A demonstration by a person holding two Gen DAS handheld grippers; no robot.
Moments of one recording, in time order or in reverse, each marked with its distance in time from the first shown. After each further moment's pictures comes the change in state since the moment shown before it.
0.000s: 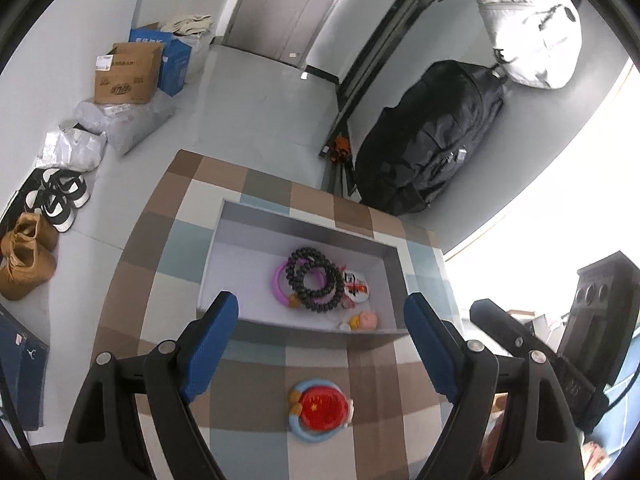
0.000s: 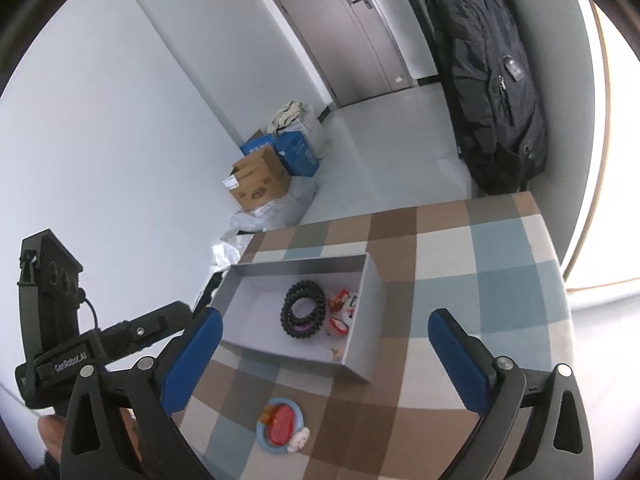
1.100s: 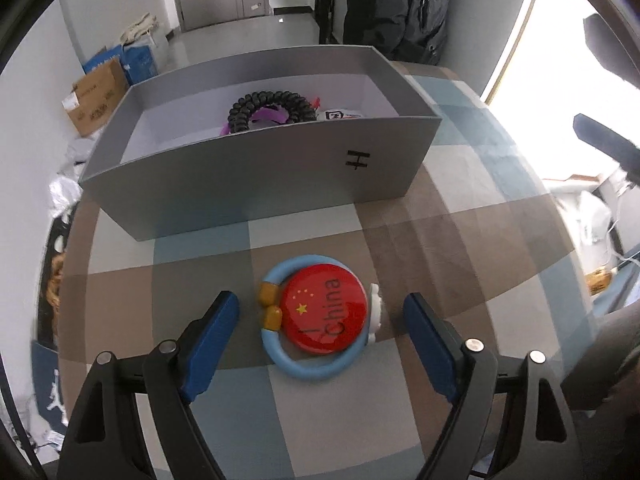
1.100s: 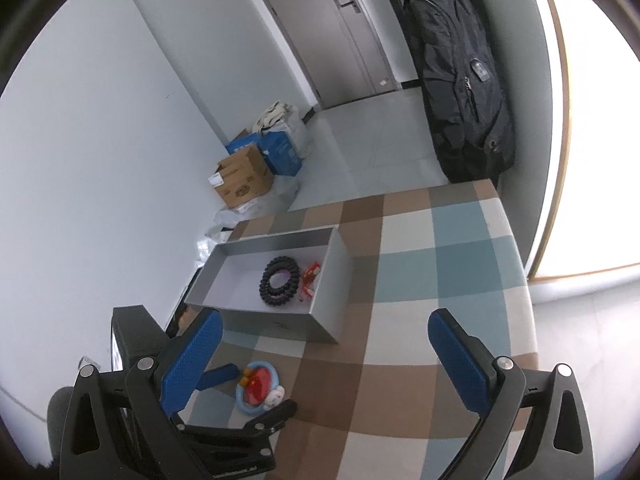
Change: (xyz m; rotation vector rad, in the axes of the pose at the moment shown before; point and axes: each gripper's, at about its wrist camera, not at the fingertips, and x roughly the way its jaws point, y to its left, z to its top) left arm 0.075 -0.046 -0.085 0.355 0.231 0.264; right arm -0.029 -0.014 -0.021 0.005 -0.003 -0.061
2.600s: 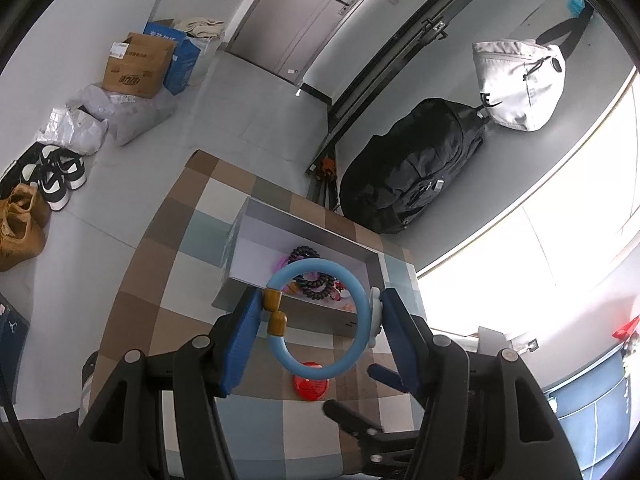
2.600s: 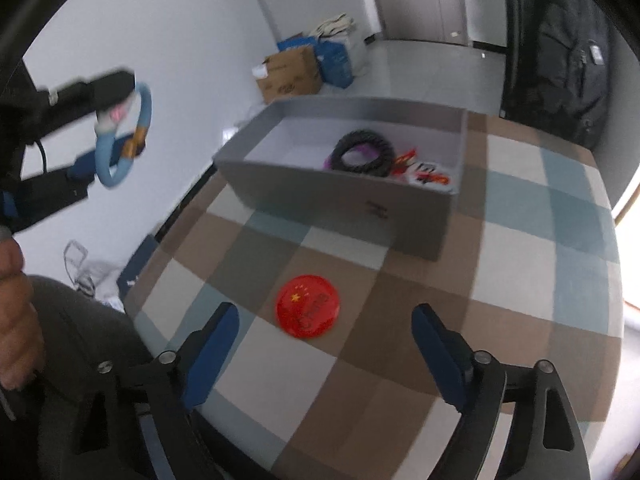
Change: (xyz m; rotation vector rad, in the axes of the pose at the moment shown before) left arm -0.097 0.116 0.014 -0.465 -0.316 -0.374; right arm 0.081 0.072 -0.066 -0.312 0.306 0.030
